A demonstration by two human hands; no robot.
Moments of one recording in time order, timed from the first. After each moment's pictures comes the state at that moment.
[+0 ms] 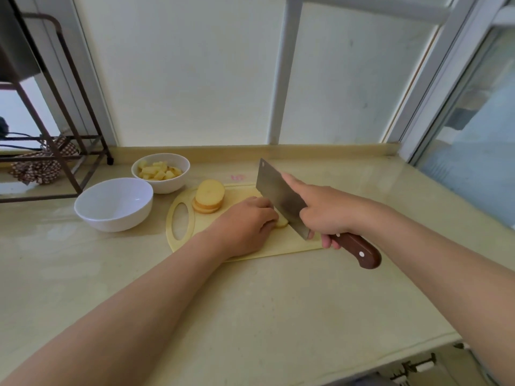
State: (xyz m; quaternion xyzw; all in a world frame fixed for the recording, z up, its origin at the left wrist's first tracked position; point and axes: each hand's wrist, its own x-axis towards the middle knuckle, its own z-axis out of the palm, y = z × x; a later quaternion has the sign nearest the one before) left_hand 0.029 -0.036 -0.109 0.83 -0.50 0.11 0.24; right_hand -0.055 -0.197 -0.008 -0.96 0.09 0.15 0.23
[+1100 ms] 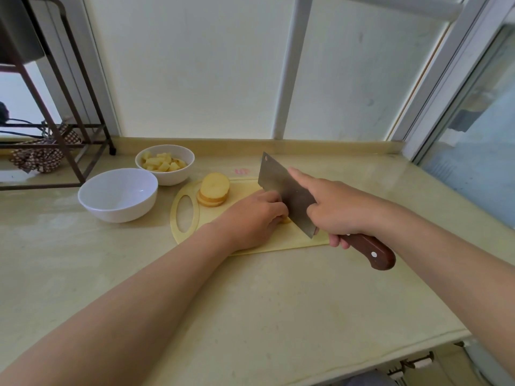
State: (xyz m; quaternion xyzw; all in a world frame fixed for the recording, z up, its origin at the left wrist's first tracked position) left_hand 0.031 -0.038 -0.108 0.80 -0.53 0.13 0.25; right_hand -0.072 -0.186 0.000 -0.96 0.11 0.12 0.22
